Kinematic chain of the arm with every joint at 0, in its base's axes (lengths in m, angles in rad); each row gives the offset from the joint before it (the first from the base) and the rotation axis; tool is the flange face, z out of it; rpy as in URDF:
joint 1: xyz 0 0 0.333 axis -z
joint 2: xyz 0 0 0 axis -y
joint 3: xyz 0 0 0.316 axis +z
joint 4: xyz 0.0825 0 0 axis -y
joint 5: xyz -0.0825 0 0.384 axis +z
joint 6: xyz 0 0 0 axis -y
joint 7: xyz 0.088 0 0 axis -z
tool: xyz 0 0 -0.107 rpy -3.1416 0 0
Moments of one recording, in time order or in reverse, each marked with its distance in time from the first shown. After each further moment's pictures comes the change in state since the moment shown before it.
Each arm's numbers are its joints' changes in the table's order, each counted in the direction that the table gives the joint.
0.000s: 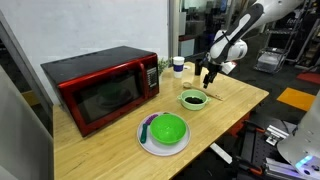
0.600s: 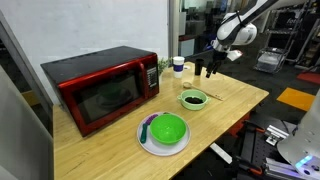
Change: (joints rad) arm -0.047 0.193 -0.086 0.005 -0.011 -0.186 0.032
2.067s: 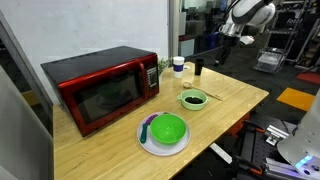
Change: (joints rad) arm -0.006 0.245 -0.037 0.004 -0.094 -0.277 0.051
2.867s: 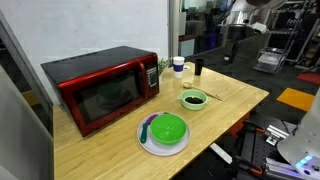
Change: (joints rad) arm -0.047 0.238 0.118 -0.040 -0.014 -0.331 0.151
